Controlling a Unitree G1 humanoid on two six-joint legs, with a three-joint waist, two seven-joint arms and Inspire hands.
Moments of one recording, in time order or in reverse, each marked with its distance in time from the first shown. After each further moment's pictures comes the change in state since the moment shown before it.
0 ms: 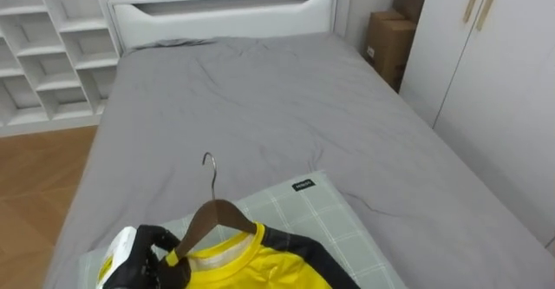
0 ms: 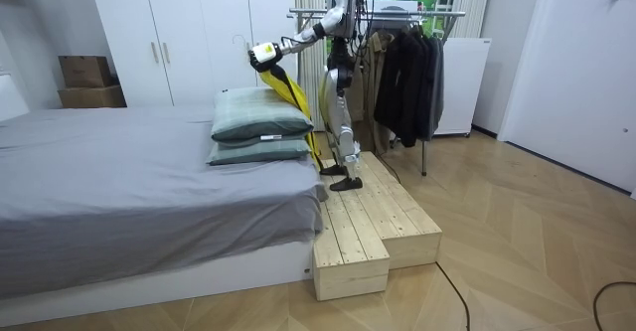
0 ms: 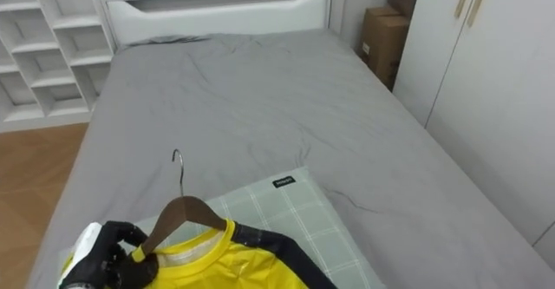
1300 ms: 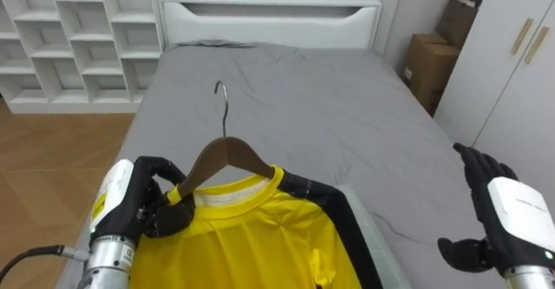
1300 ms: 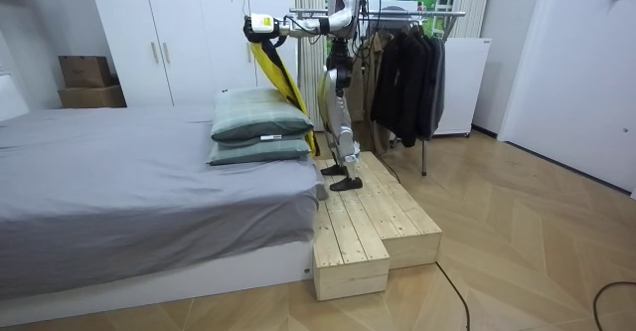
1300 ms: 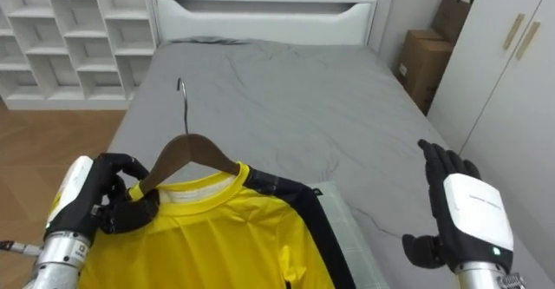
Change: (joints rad) left arm 0.004 0.032 0.066 -0.331 0.073 -0.039 -0.045; right arm 0.001 -0.114 -0.043 -1.152 -0.532 -0.142 -0.275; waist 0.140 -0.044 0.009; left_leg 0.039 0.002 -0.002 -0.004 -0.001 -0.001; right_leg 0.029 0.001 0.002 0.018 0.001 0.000
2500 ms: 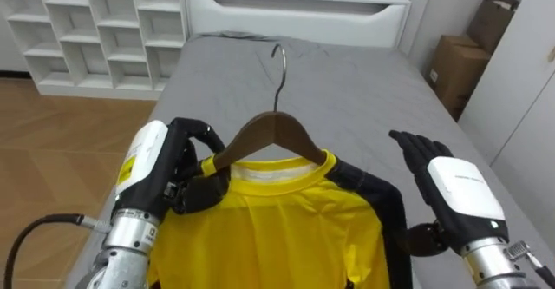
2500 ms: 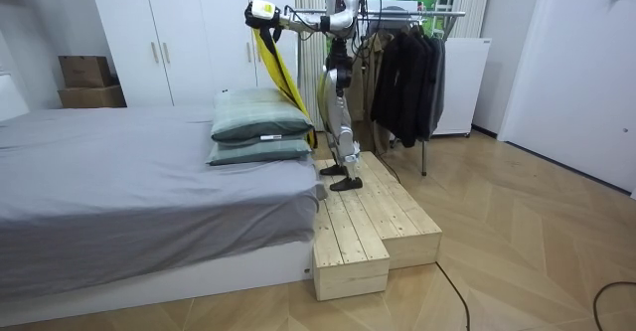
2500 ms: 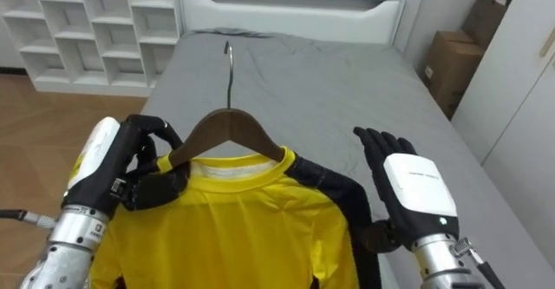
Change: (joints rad) left arm 0.000 -0.005 -0.054 -0.240 0.085 -0.064 -0.057; right arm -0.074 -0.017 0.147 -0.042 -0.013 -0.046 0.115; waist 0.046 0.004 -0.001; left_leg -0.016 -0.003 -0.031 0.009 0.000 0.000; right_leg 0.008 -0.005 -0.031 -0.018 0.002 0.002
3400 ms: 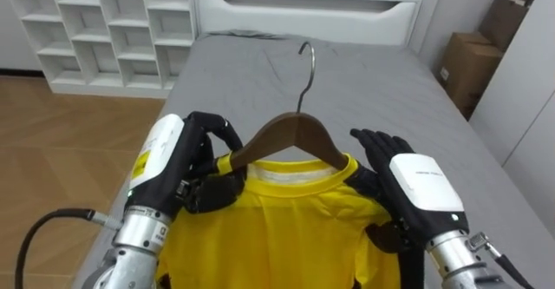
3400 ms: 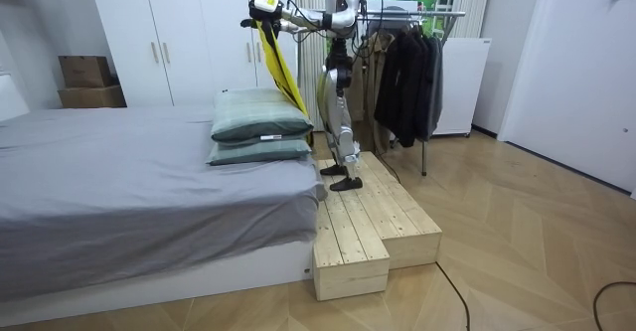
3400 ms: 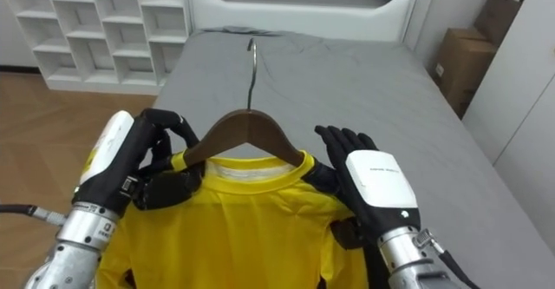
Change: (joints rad) left arm -0.007 -0.002 -0.023 -0.016 0.000 -0.020 -0.018; right arm -0.084 0.019 0.111 0.063 0.006 -0.016 -0.038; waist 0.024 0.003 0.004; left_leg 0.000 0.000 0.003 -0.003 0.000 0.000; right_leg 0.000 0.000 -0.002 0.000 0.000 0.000
